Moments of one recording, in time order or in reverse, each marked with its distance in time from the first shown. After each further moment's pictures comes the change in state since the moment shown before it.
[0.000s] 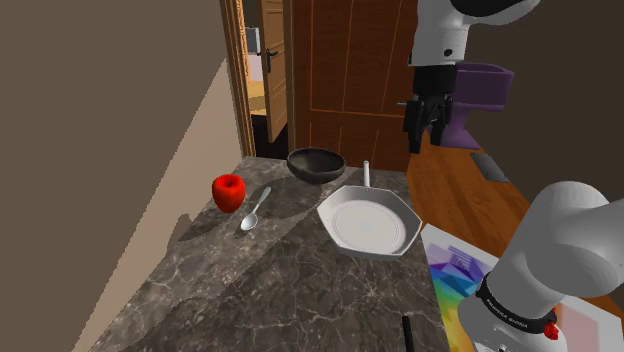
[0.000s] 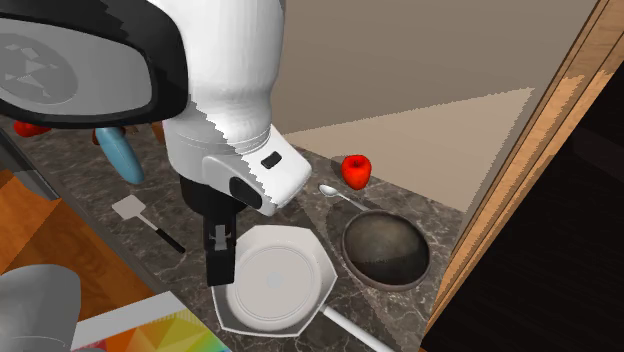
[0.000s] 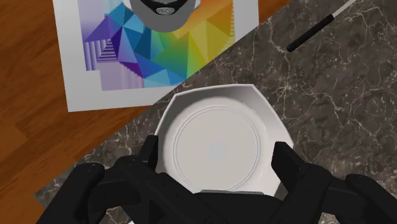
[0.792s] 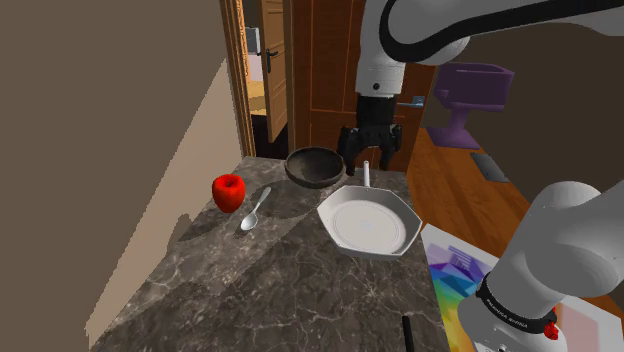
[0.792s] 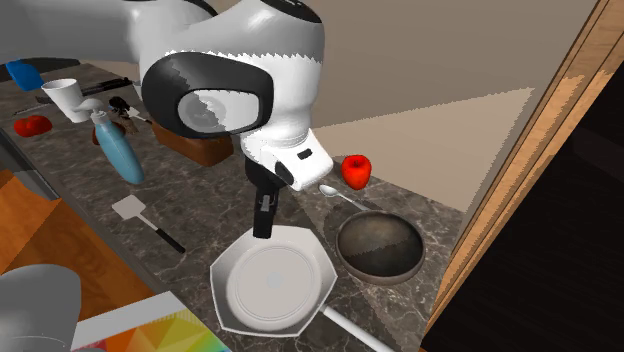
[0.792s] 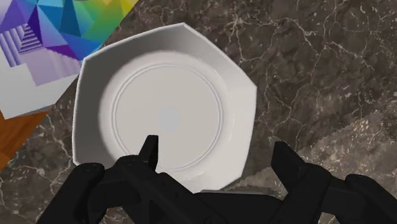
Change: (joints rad) arm -0.002 0.209 0.174 -0.012 0.159 0.303 0.321
